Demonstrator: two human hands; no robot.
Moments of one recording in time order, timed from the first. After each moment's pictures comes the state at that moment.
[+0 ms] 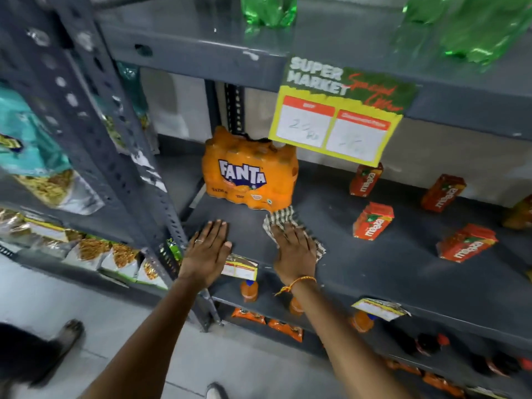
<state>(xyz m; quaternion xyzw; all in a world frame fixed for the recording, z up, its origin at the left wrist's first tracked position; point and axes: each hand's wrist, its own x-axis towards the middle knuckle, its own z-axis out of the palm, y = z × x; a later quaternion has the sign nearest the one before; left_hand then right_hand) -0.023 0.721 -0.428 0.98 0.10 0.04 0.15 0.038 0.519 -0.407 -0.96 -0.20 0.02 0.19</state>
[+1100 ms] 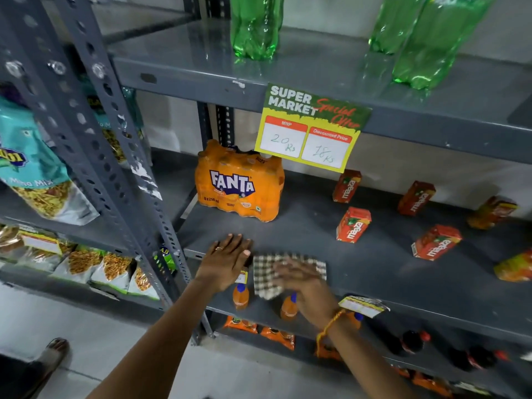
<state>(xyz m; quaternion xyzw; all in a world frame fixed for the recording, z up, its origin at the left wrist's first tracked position) -0.014 0.673 -0.410 0.99 0.01 -0.06 0.15 -0.004 0.441 -0.393 -0.88 -0.38 -0.01 0.29</state>
